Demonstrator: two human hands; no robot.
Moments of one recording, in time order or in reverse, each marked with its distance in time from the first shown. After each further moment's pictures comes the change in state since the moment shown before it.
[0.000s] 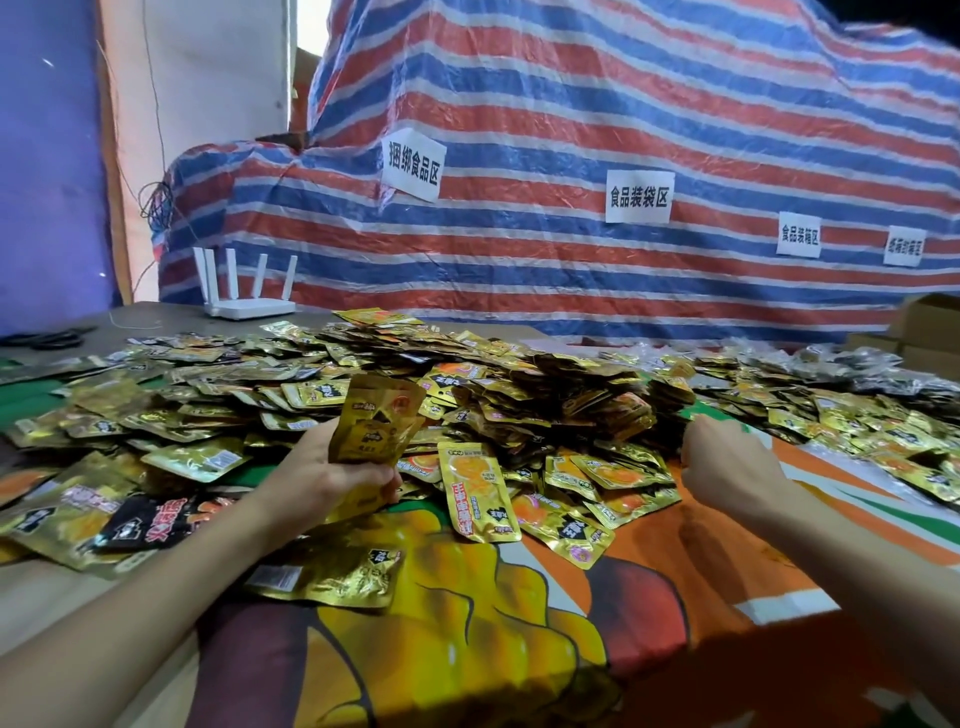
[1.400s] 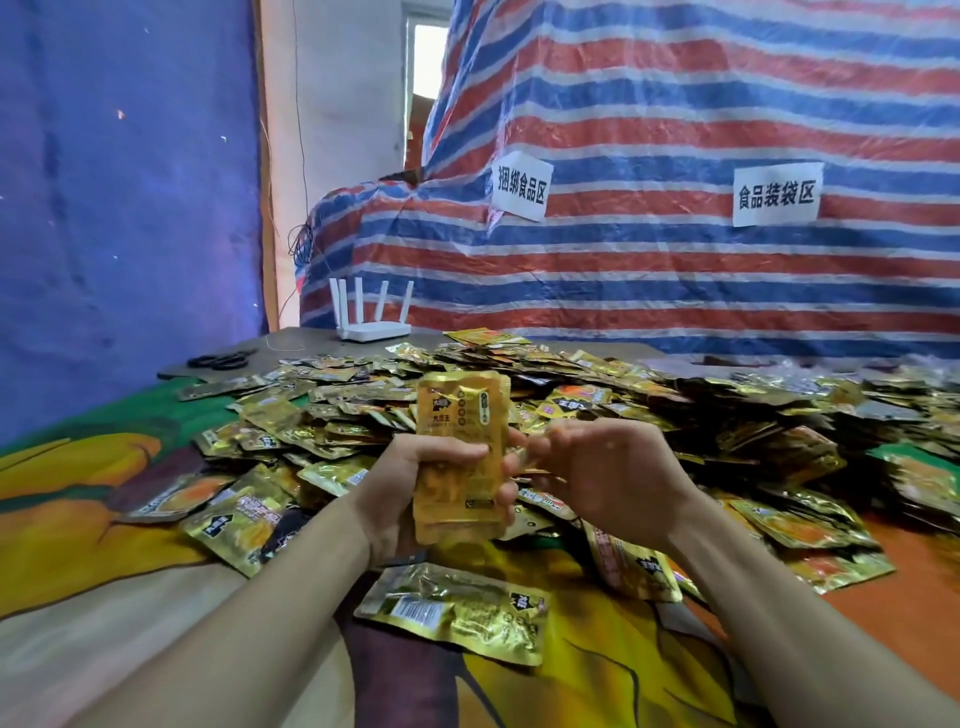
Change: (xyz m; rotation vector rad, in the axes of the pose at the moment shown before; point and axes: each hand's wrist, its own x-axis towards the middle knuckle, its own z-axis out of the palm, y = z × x) left_hand -0.001 0.013 -0.032 -0.813 -0.326 -0.293; right_hand -0.008 -0.203 -0.003 2.040 -1.107 -0.453
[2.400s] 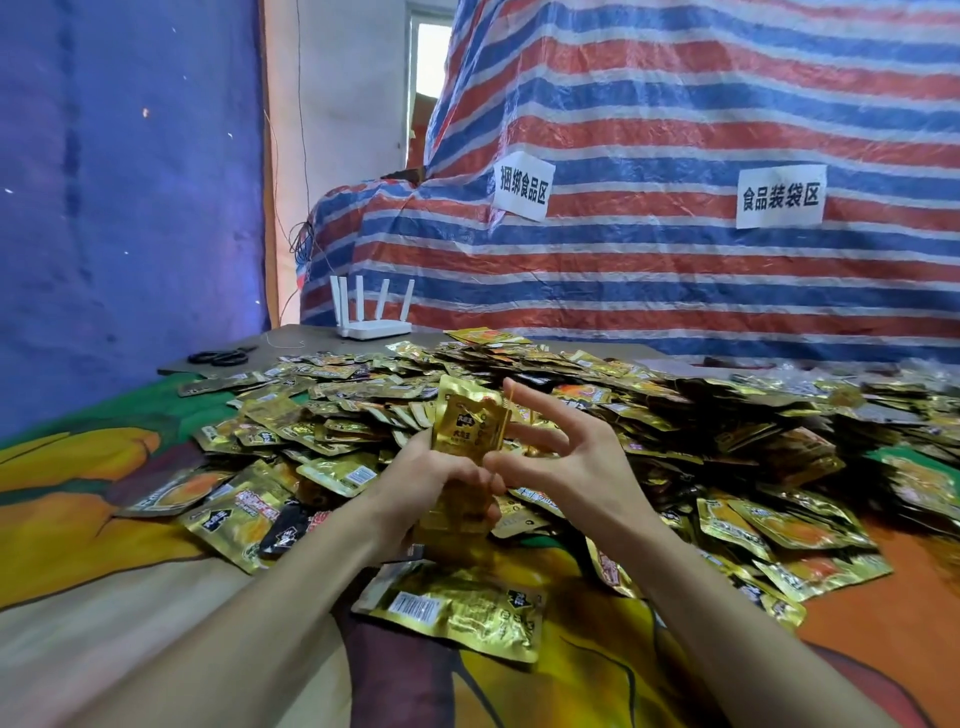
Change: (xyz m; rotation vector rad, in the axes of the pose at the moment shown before) left_hand 0.005 -0.008 -0.002 0.521 0.435 0.132; right_hand 0.002 0.021 0.029 -0.666 0.331 -0.402
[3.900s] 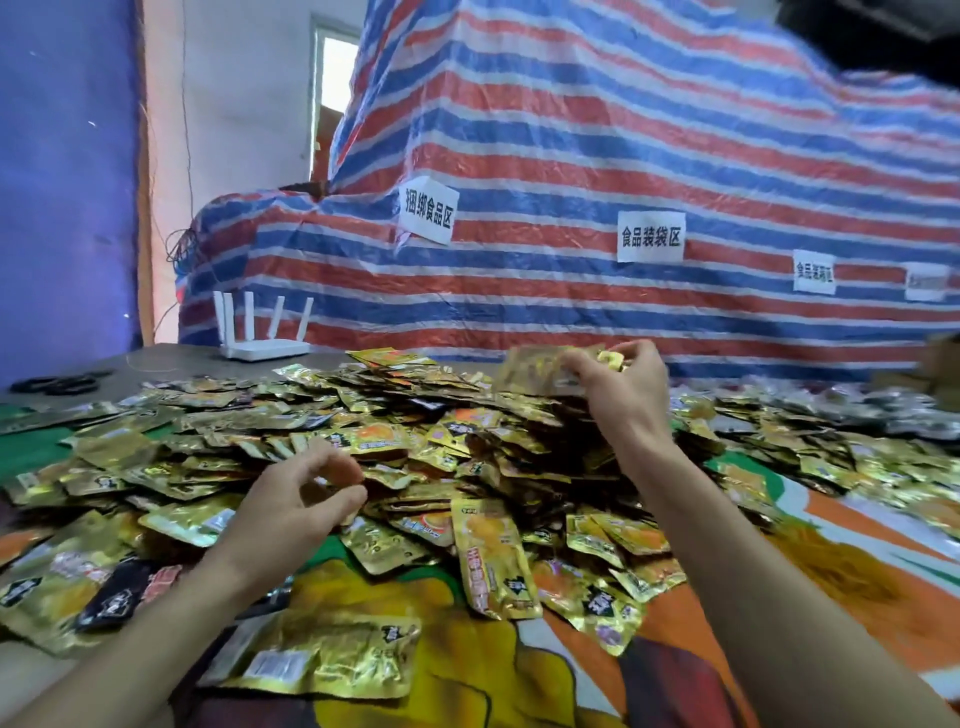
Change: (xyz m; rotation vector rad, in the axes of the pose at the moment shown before) left_hand 0.002 -0.006 -0.001 0.556 0.253 0.314; right_hand 0.028 -0.057 -0.126 -0.367 0.736 0.091
